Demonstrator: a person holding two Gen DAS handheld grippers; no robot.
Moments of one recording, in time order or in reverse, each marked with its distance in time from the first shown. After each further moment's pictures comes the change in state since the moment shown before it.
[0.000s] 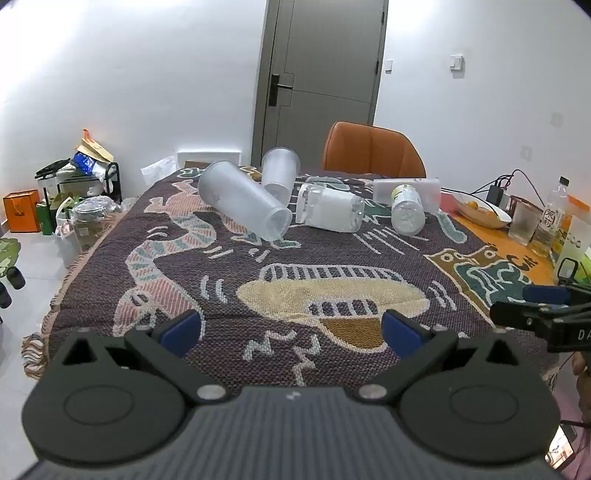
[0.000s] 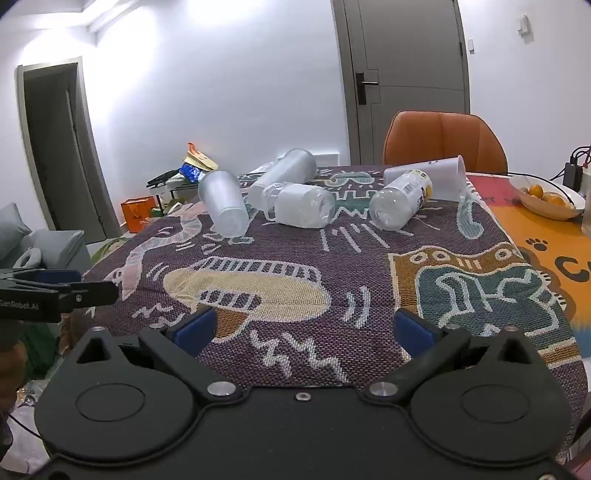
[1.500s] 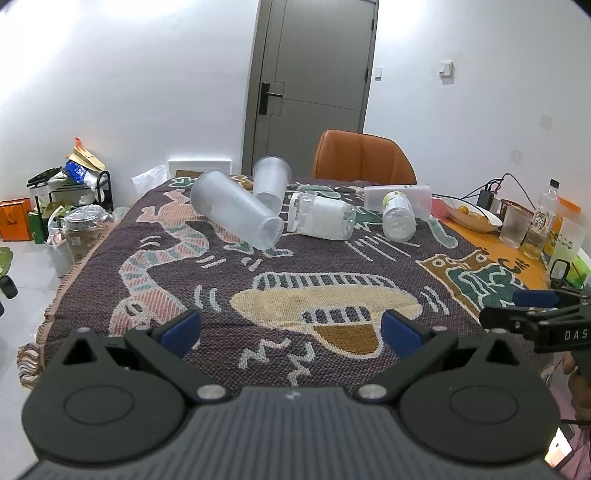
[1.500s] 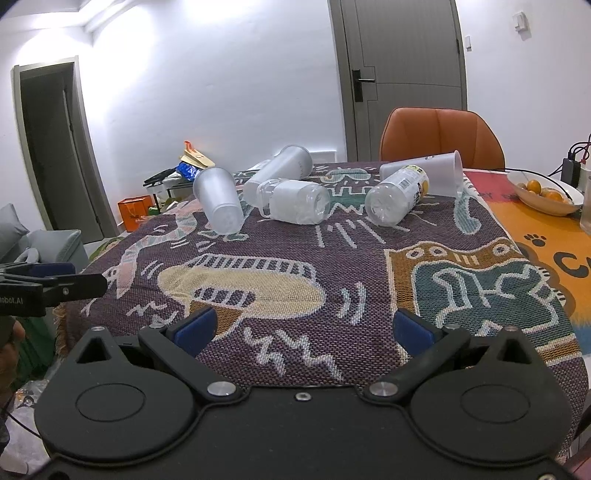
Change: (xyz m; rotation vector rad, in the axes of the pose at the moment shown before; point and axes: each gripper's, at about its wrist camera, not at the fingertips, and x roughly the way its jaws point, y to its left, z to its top) left arm -0.002 0.002 0.002 0.011 -0.022 -0.028; right arm 0.003 -0.002 -0.001 0.008 0.003 -0.004
